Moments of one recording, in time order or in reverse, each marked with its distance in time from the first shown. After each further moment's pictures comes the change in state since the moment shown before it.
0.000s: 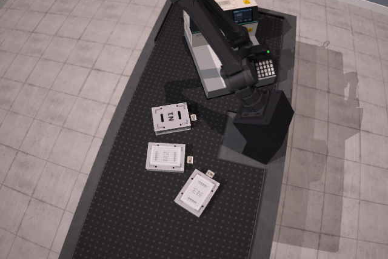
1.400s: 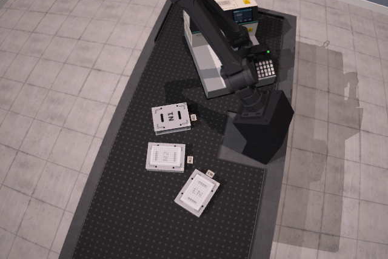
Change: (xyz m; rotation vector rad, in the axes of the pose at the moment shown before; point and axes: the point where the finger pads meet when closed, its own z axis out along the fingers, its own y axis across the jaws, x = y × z) arm 0.000 0.001 0.000 -0.002 0.000 -0.001
